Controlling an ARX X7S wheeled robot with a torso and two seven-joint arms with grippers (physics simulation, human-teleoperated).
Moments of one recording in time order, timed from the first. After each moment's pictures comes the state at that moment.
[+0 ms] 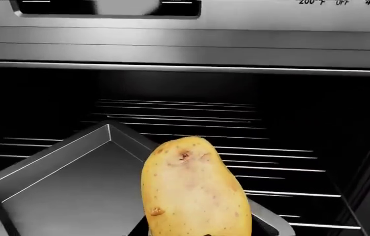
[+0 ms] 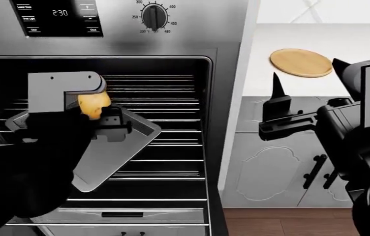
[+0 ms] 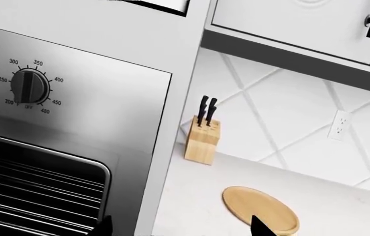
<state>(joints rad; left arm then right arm) -0.90 -0.71 0.48 0.43 -1.57 -0.84 -1.17 0.91 0.84 -0.24 -0.80 1.43 1.01 0.96</state>
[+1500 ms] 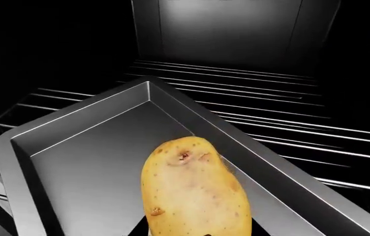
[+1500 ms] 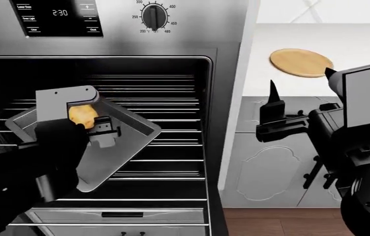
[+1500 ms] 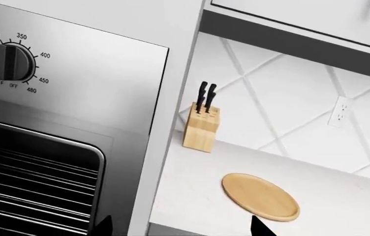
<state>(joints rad) -0.83 -0.68 0.52 0.18 -1.40 -0.76 -1.07 0.84 0.84 -0.29 -0.75 1.30 0.96 0.89</state>
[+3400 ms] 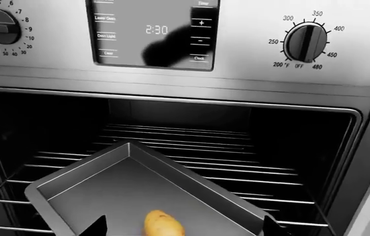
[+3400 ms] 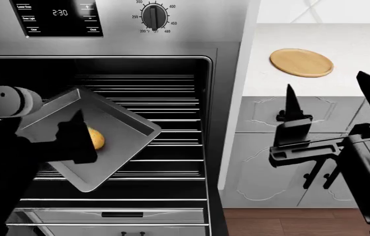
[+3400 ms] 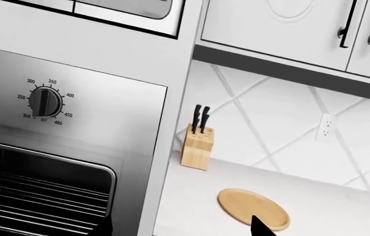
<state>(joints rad) -0.74 -1.02 0.25 0.84 -1.86 -0.66 -1.31 0.88 0.97 -0.19 -0.99 1.69 0.88 1.21</state>
